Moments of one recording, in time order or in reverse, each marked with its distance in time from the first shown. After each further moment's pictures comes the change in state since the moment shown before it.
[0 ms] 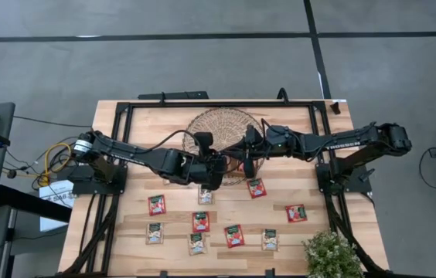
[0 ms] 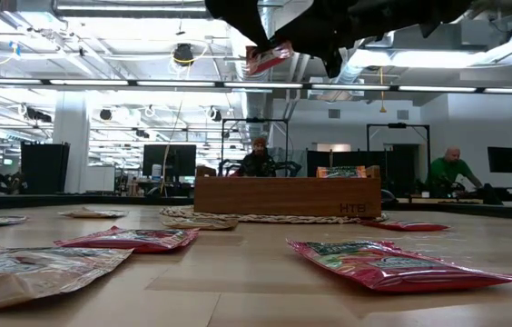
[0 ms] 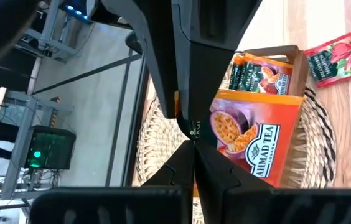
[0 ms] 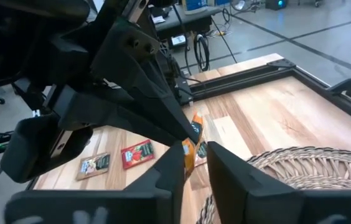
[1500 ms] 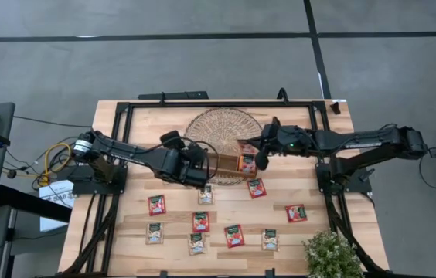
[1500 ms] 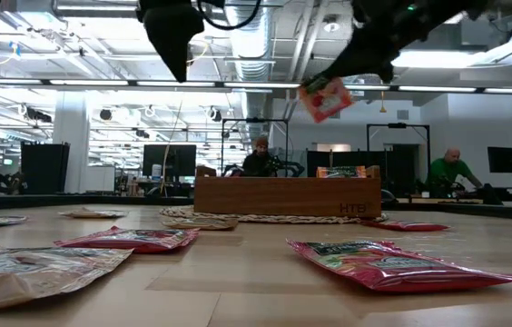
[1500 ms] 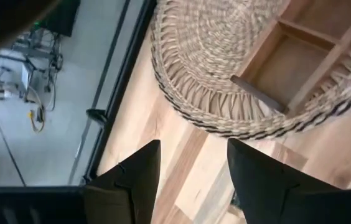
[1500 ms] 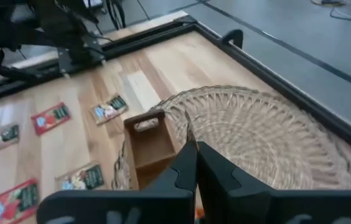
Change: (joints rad) left arm -0.004 0.001 0.000 -0.701 0.025 -0.762; right arm 0.002 -0.235 -0.061 -0.420 0.302 0.048
